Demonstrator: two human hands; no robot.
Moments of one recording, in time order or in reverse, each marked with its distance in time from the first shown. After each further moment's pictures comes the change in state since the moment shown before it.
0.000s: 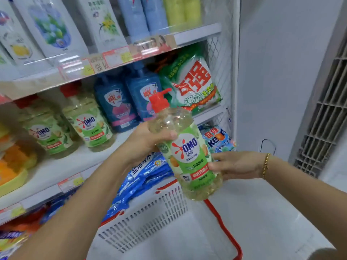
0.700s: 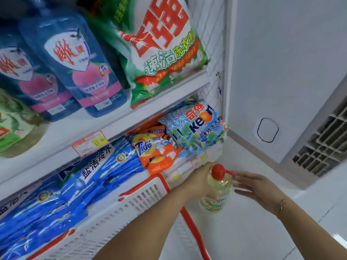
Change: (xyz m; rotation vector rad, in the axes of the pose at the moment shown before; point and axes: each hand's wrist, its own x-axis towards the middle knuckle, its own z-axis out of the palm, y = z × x) left_hand 0.161 -0.266 0.176 0.515 -0.377 -0.217; right_hand 0.036 0.213 -0.157 0.434 0.789 0.155
